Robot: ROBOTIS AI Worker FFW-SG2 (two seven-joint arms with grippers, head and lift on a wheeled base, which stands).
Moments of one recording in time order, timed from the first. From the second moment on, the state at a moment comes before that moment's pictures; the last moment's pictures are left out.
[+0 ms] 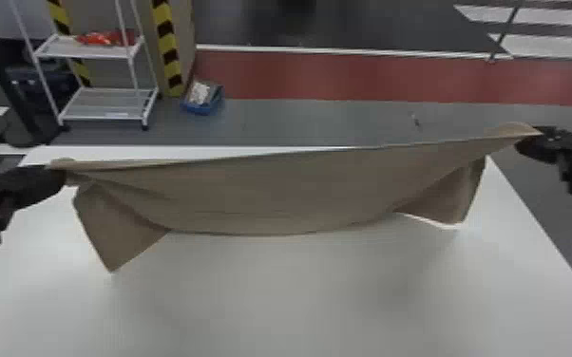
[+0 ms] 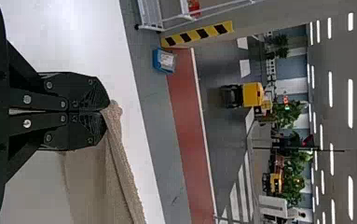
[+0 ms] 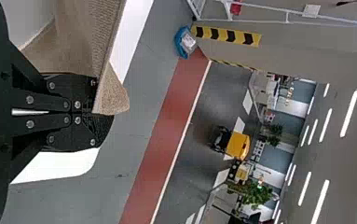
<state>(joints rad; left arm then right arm) 0.18 0.17 0.36 -2.56 -0.10 1.16 -0.65 0.00 -0.30 -0.32 -2.30 0.24 0.99 0.70</state>
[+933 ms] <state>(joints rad) -0.37 0.20 0.07 -2.09 -0.18 1.17 -0.57 -0.44 -0.33 -0.22 -1.99 0.22 1.13 0.67</state>
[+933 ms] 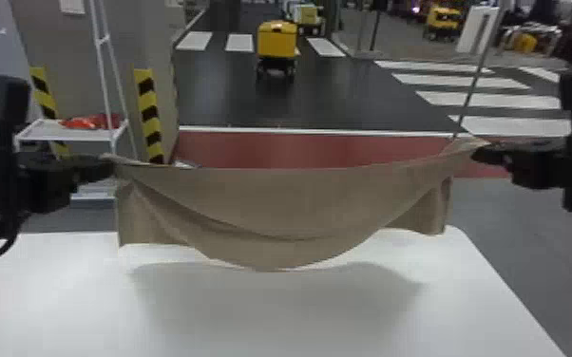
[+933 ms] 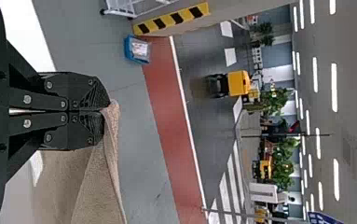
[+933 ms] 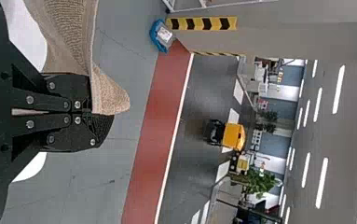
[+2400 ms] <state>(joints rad) 0.56 0.25 0.45 -2.30 -0.20 0.69 -0.70 0.54 -0.32 -0.65 -2.27 0.07 0.51 1.17</state>
